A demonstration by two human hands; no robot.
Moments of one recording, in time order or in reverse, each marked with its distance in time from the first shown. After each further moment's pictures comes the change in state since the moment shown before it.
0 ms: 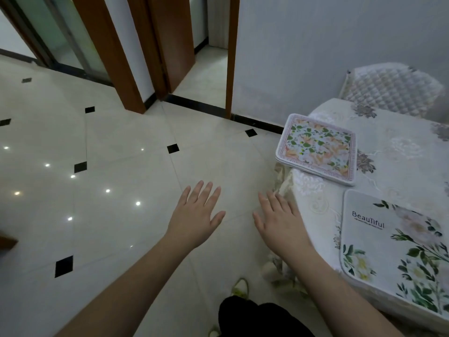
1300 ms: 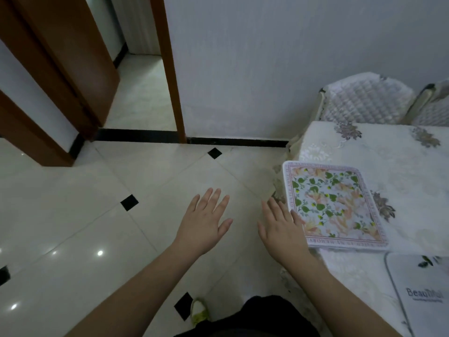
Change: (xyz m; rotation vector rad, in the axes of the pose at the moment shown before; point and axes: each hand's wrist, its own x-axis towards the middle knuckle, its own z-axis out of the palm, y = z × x) left_hand 0.399 -0.127 -0.014 -0.053 -0.054 0.406; right_hand 0.340 0.001 -0.016 0.033 -0.028 0.412
